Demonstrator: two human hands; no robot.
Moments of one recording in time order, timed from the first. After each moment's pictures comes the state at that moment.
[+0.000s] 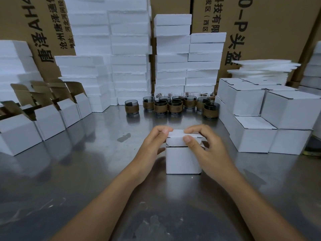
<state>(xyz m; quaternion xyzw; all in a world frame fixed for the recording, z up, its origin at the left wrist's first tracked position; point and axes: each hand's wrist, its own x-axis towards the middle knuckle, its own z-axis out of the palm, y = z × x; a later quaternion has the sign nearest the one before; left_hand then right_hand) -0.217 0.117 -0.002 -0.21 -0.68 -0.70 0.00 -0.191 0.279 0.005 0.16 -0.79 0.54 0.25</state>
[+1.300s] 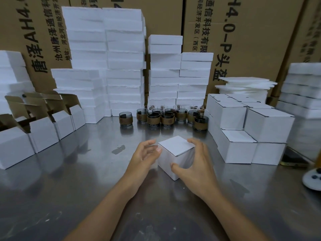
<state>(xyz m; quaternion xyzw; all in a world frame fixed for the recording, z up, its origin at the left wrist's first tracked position) -0.211 0.109 -0.005 -0.11 -0.69 -0.71 0.04 -0.187 0.271 -0.010 0.06 -0.86 0.41 0.28</state>
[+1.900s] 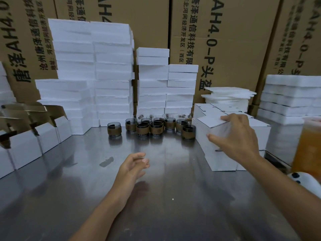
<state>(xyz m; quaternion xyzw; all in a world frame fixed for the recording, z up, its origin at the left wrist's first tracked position) -0.217 0.108 -0.005 -0.10 -0.66 -0.74 0.03 -0.202 0.383 0.083 -0.08 -0.89 0.22 0.39</state>
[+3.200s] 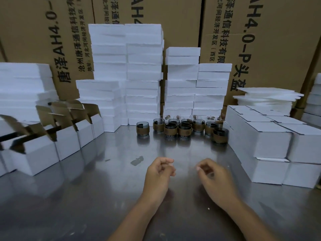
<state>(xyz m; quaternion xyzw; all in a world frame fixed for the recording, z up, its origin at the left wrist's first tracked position) -0.221 0.107 -0.009 -0.06 -0.69 -0.72 0.11 -0.213 0.274 -0.010 0.08 -0.88 0.40 0.23</state>
